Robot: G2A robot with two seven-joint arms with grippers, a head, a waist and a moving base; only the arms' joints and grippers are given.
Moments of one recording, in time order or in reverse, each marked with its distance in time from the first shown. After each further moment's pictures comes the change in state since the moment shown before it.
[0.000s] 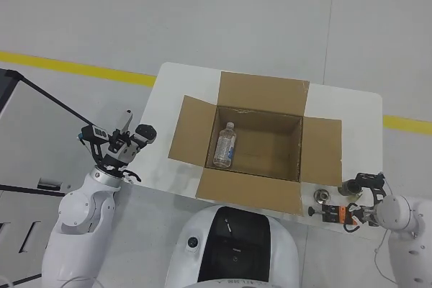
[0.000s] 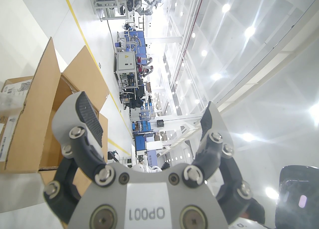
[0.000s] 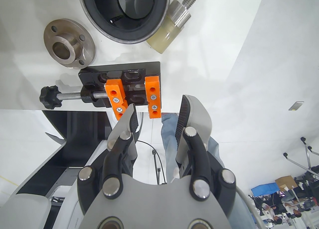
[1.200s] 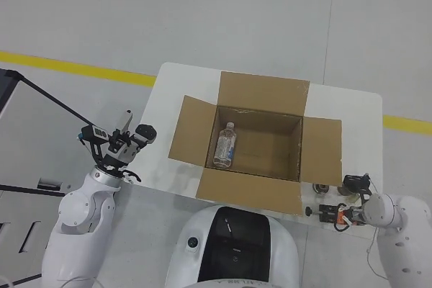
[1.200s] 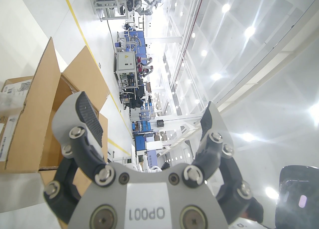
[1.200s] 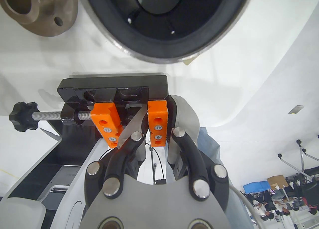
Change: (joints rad) left arm 0.000 0.000 0.000 0.000 0.000 0.000 0.000; right arm 0.039 0.006 -0.069 0.106 0.027 -0.033 -0.041
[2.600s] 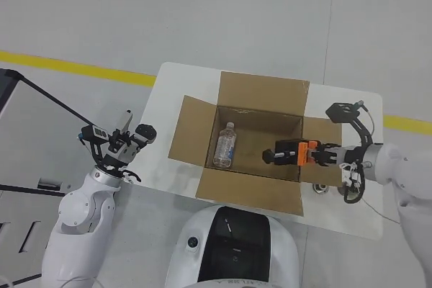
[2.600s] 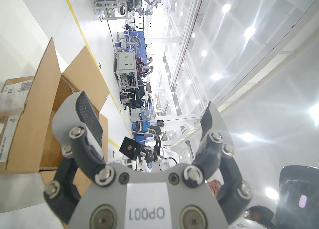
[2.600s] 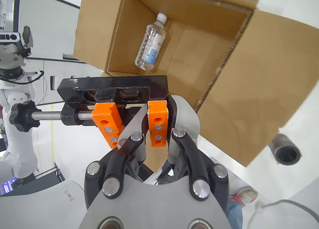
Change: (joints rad) left arm 0.000 0.000 0.000 0.000 0.000 0.000 0.000; right arm 0.303 0.189 -0.165 -0.415 0.769 0.228 -0.063
